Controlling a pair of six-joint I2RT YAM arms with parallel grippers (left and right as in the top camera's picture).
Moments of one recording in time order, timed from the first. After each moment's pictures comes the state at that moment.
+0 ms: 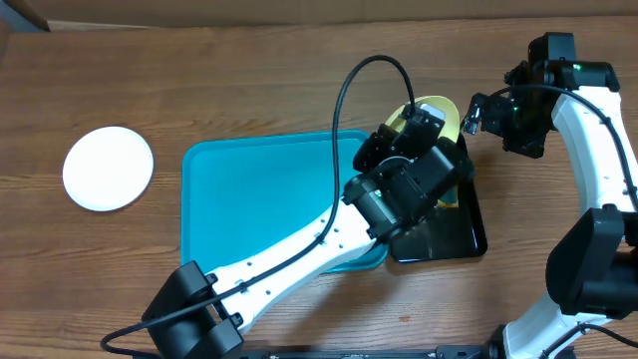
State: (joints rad) left arm -0.97 1.77 1.48 -0.50 -0.86 -0.15; right arm -0.09 1.87 1.63 -1.16 -0.23 0.23
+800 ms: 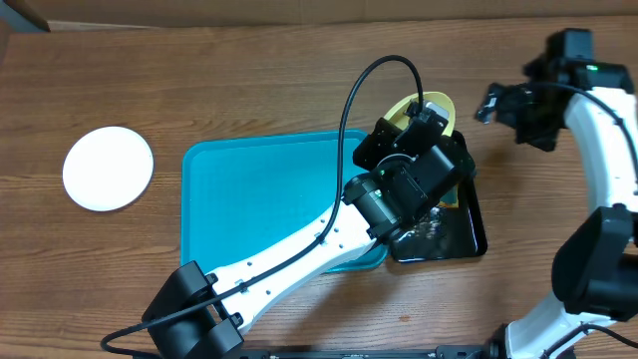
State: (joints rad) left arm -0.98 1.77 1.48 -0.45 -0.91 -0.02; right arm -0.20 1.87 1.63 -1.06 -0.20 0.28
